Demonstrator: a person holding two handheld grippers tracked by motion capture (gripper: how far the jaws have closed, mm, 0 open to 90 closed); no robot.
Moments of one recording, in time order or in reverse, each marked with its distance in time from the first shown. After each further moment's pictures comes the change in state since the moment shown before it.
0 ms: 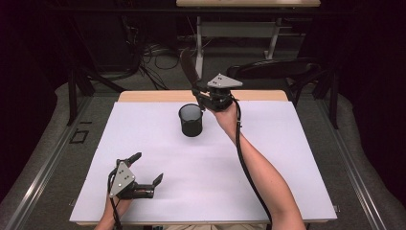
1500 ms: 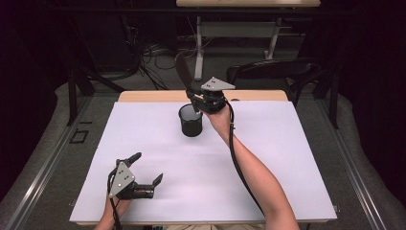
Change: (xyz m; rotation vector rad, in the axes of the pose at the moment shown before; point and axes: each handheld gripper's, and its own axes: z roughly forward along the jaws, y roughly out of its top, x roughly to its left) left arm 0.000 0.000 0.000 -0.001 -0.002 -0.002; right arm 0.008 -0.013 0.020 0.000 0.011 0.017
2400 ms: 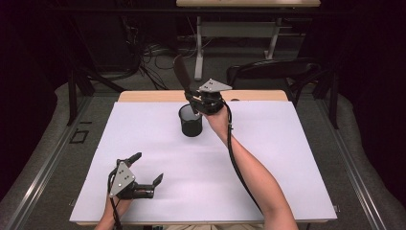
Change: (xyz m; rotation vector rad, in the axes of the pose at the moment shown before) left arm 0.000 0.000 0.000 0.001 -0.003 0.003; right arm 0.000 -0.008 0.008 0.019 0.005 0.001
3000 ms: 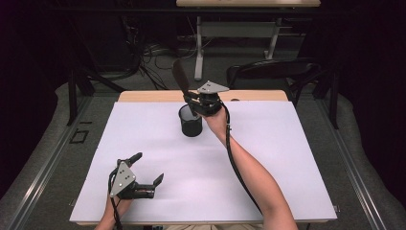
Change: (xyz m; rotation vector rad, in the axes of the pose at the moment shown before) left arm -0.001 -0.001 0.001 0.002 -0.003 -0.007; right arm -0.001 -0.010 0.010 0.030 0.015 0.005
